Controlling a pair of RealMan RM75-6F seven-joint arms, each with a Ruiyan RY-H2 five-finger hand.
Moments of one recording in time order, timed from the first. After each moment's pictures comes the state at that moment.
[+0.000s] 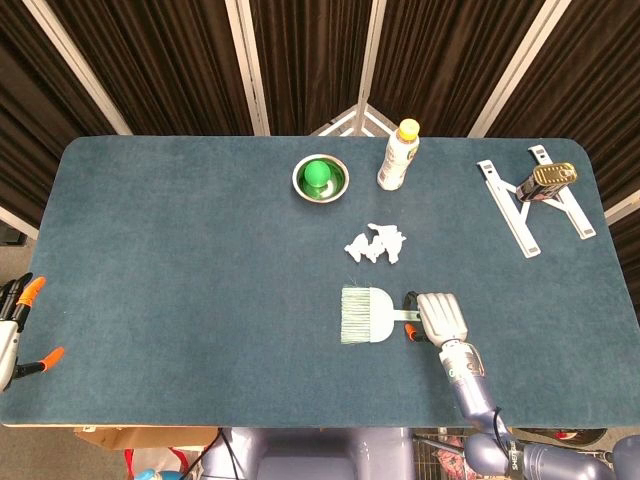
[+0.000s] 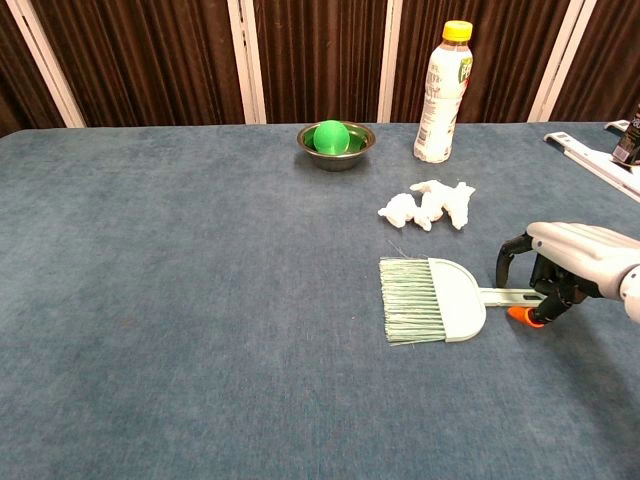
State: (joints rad) left arm -0.07 -1.10 -0.04 -1.64 1.45 1.47 0.03; right arm 0.51 -1.64 0.14 -1.42 -1.03 1.06 -0.39
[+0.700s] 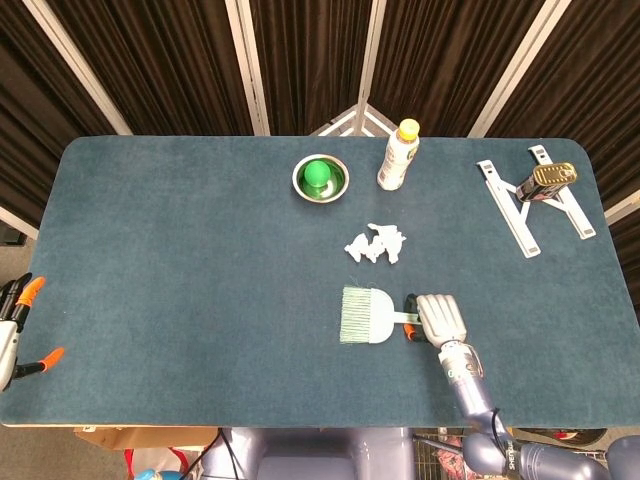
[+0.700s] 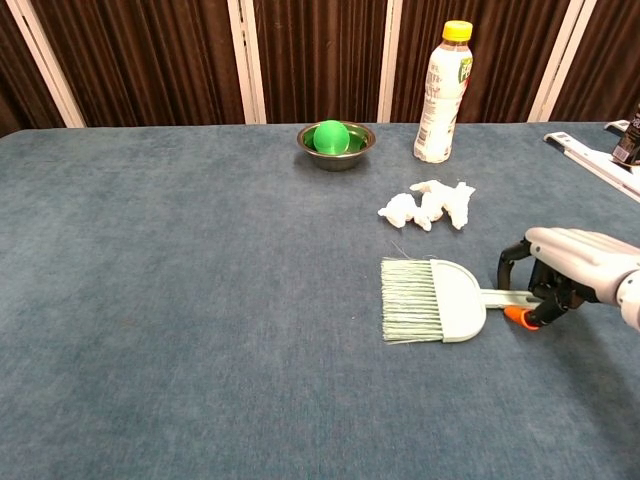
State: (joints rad) left arm -0.07 -1.10 -0.05 -1.64 1.45 1.47 0.02; right arm 0.51 -1.65 0.14 -1.41 -1.05 1.06 -0.36
